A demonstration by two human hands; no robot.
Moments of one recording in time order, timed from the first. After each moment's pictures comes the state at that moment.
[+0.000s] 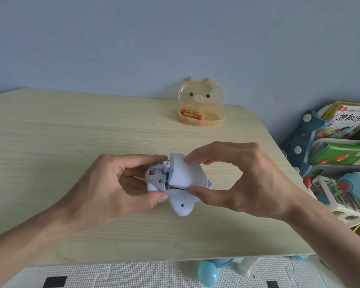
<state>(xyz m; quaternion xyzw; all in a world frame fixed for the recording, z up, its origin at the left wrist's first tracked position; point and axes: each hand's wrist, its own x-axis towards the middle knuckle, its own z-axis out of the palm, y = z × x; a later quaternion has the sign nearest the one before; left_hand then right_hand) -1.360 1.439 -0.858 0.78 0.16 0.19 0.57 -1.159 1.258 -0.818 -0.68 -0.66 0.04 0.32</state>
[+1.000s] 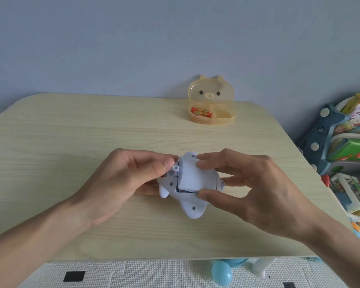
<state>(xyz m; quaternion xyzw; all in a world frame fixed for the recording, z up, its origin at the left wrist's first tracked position) -1.357 1.439 -0.843 0.68 0.21 0.14 0.69 -1.178 1.250 -0.834 -0.71 -0.56 0.16 0.40</state>
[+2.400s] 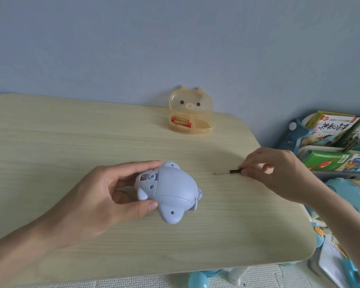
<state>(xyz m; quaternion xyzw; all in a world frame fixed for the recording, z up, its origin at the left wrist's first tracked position) -1.357 1.440 -0.865 0.74 0.17 0.14 0.64 -1.053 1.210 -0.842 -0.85 -0.47 0.04 0.21</state>
